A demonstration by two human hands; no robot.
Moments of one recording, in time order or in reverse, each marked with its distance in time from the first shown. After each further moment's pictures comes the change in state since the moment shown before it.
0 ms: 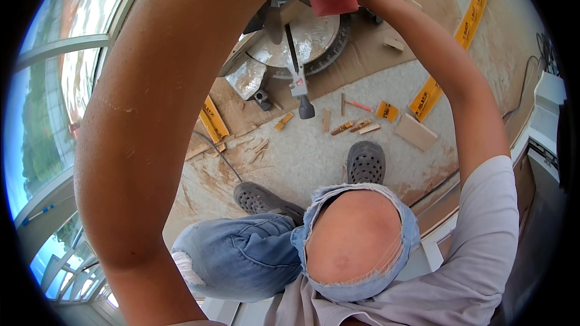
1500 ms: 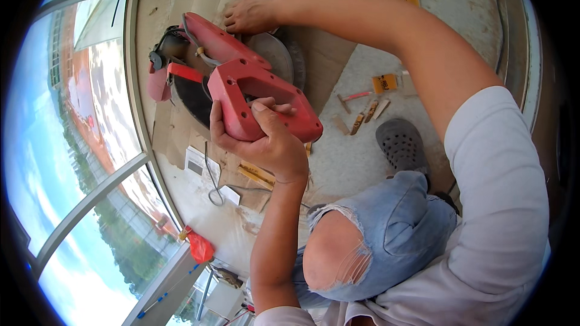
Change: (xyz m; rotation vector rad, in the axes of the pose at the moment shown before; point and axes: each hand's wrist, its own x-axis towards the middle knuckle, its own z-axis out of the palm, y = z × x) left_hand -0.101 -0.155 0.024 -0.013 0.061 0.252; right_hand -0.011 0.004 0.016 0.013 -0.068 0.258
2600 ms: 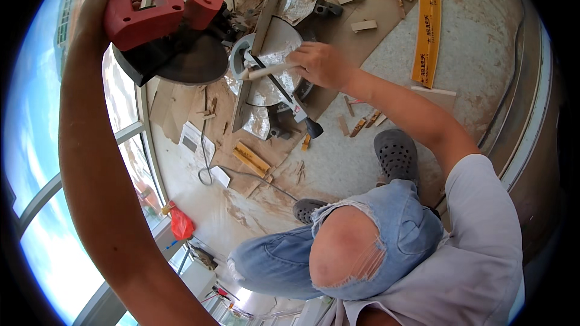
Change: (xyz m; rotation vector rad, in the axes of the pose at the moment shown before) left_hand 0.356 0.118 -0.031 0.539 -0.532 -0.323; right_hand -0.096 -0.160 -0.019 0.494 0.305 0.564
